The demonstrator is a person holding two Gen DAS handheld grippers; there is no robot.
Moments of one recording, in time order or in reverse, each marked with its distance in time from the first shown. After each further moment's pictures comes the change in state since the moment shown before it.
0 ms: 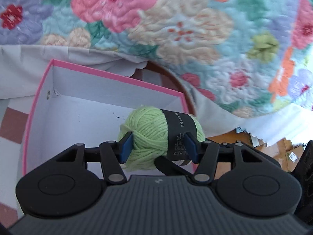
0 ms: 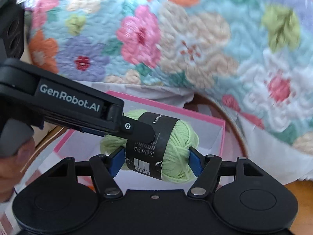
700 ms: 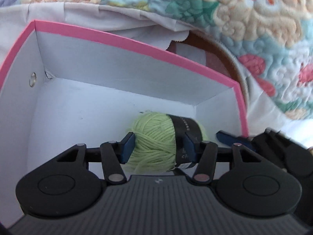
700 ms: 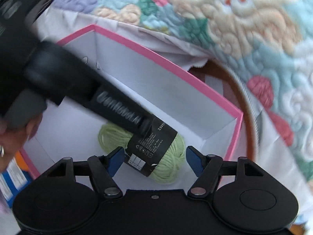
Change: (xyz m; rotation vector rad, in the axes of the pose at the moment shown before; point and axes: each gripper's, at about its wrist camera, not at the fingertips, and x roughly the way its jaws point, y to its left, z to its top) left arm 0.110 0.039 0.005 -0.071 0.102 0.098; right arm 0.092 0.005 -0.012 -0.367 0.213 -0.066
